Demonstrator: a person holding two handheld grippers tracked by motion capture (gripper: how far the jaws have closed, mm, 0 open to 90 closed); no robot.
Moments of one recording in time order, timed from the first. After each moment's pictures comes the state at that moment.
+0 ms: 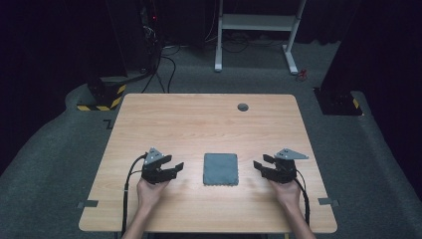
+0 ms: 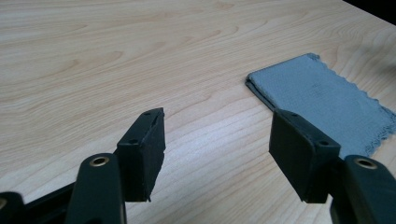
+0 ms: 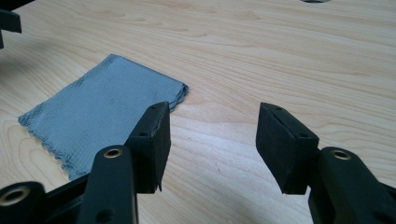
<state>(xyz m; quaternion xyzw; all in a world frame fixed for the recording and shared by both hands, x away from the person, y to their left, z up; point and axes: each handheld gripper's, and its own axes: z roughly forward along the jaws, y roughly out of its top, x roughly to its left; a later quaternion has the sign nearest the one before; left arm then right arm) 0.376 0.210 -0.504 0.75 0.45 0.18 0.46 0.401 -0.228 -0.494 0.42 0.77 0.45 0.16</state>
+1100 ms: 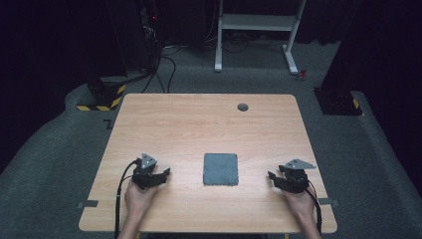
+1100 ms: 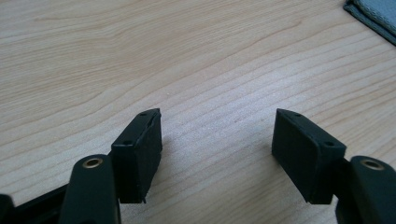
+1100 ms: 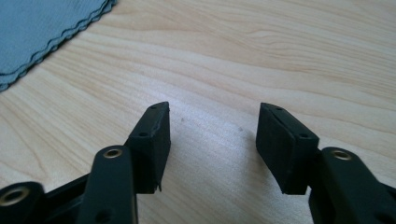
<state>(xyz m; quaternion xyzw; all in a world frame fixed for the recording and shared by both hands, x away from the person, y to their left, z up) 0.371 0.235 -0.528 0.77 0.49 0.23 0.35 0.385 -0.265 -0.522 0.44 0.80 0.35 0.19</state>
